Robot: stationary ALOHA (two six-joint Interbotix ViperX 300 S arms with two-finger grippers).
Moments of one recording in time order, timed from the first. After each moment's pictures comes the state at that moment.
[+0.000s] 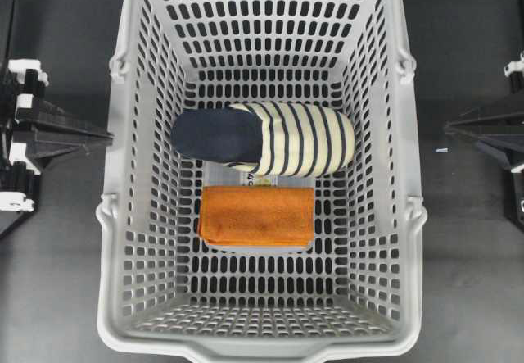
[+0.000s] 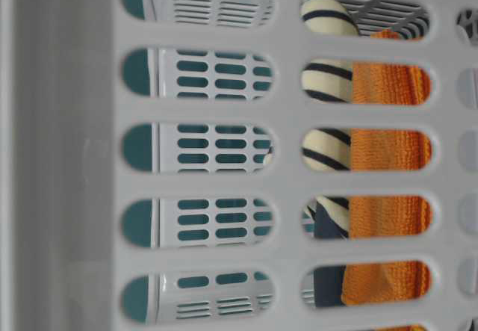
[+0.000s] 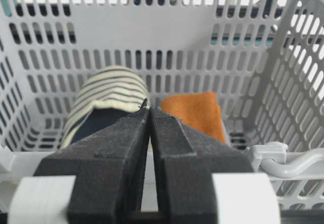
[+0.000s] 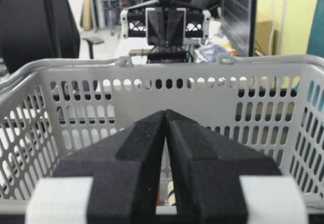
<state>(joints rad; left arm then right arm) 0.00 -0.96 1.17 0.00 -0.29 0.00 0.00 -0.97 1.18 0.00 -0.29 0.00</state>
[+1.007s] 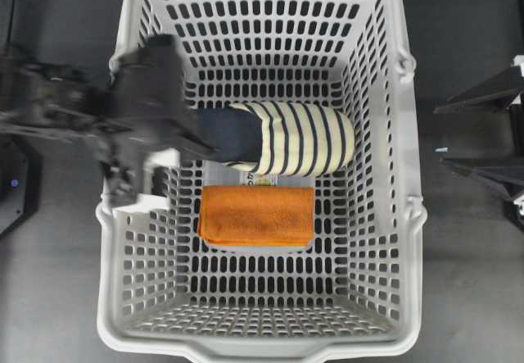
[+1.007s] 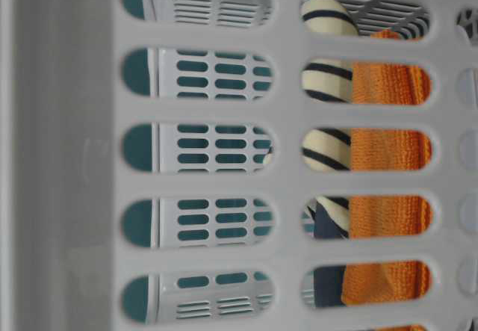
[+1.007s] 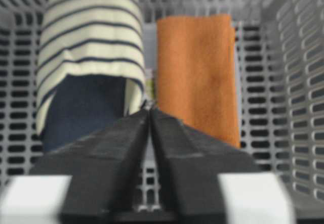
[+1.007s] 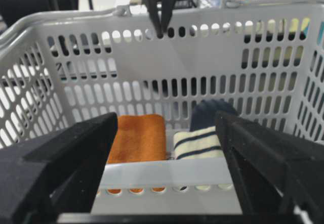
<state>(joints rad) -0.03 -0.32 0.39 0.04 0.60 -0.02 0.00 -0.98 1.17 0.02 -0.11 0.04</state>
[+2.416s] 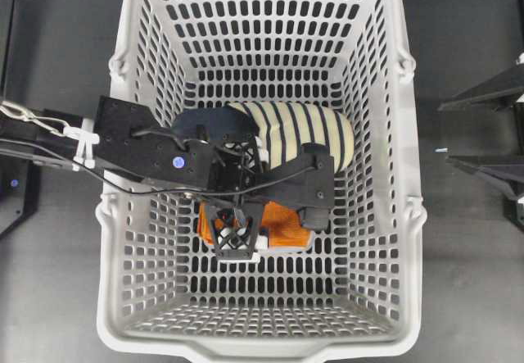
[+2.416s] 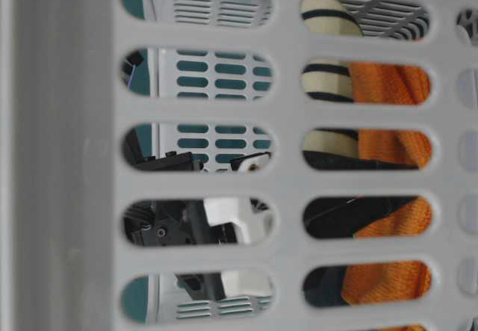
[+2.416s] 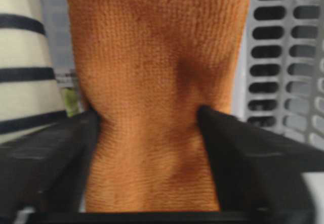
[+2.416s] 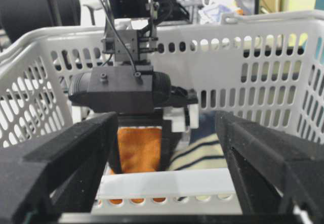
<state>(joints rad) -0.10 0.18 0.17 0.04 0.80 -0.11 0.00 -1.00 1.17 0.02 -0.14 0.04</state>
